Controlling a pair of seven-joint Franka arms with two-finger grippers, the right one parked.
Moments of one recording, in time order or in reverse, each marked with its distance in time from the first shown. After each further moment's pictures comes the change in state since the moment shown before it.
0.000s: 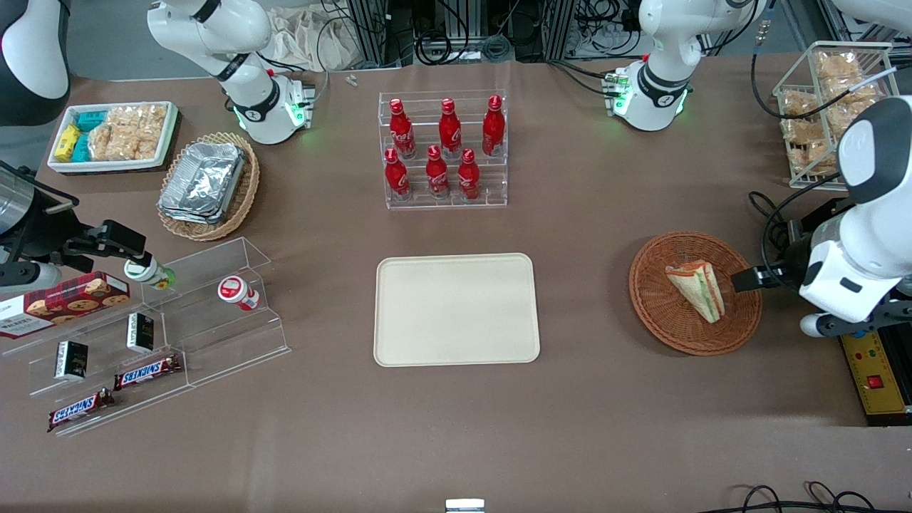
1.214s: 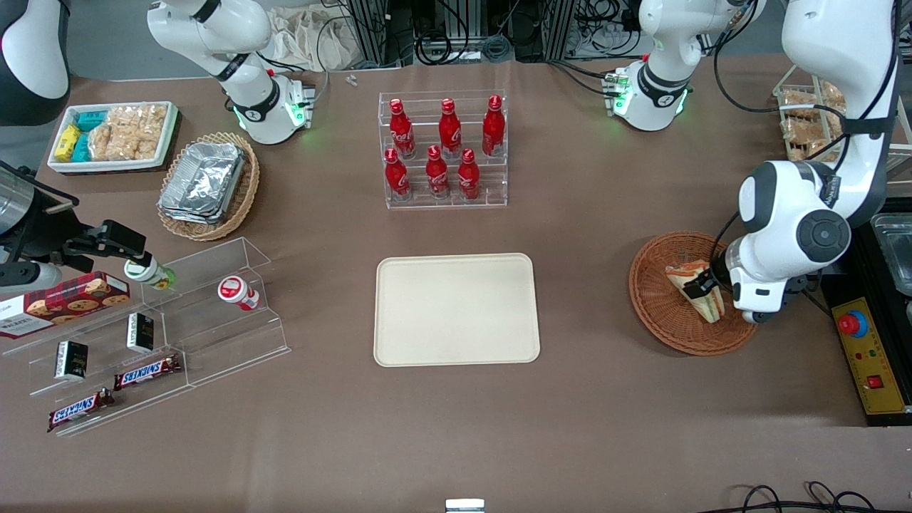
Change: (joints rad) arm 0.003 -0.039 0.061 -0.620 0.013 0.558 -0.397
